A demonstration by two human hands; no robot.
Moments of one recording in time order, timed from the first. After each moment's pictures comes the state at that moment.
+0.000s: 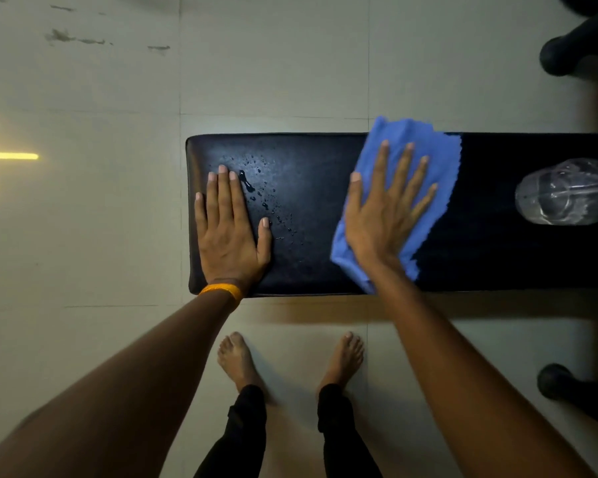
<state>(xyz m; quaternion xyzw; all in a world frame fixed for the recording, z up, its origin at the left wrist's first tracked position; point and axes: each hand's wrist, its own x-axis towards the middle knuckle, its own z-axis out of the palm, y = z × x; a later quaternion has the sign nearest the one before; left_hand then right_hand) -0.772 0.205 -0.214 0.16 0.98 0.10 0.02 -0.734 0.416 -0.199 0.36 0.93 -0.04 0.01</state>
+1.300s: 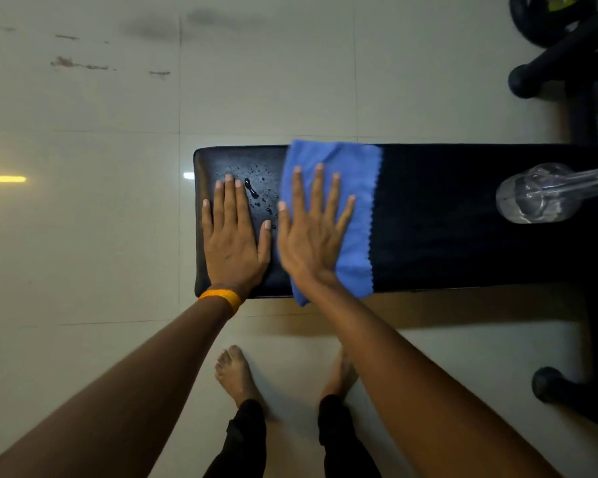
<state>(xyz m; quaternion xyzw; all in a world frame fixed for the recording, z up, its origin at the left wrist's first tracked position) -0.773 0.197 -0.216 0.17 0.97 0.15 0.02 -0.745 0.318 -0.200 0.25 0.96 -0.07 0.04</state>
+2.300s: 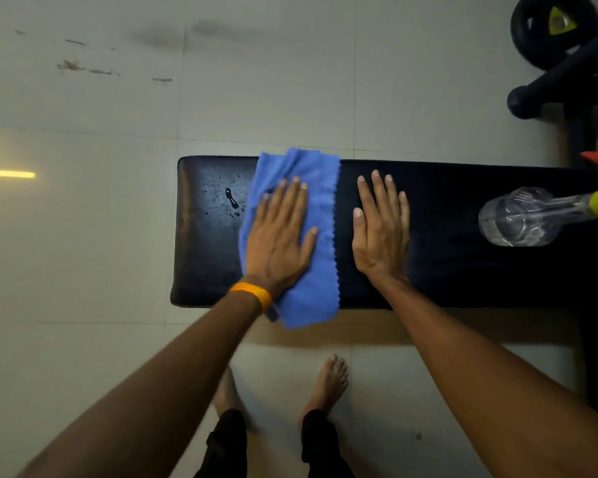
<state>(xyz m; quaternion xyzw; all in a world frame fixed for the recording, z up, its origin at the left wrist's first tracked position) -0.768 0.285 -0.212 0.29 0.94 0.16 0.07 -0.708 0.473 -0.211 0.18 0.97 -0.15 -0.08</state>
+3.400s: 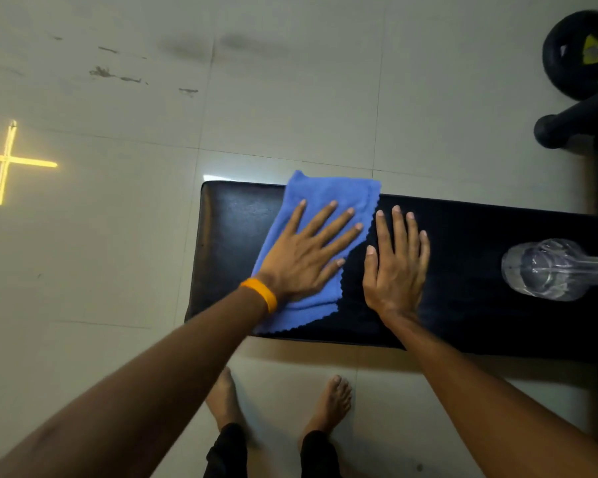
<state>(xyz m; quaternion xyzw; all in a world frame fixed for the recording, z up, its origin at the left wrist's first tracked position) -0.807 0.291 -0.210 0.49 0.87 0.06 0.07 -0.708 0.470 -0.214 0.17 0.98 -0.07 -0.05</state>
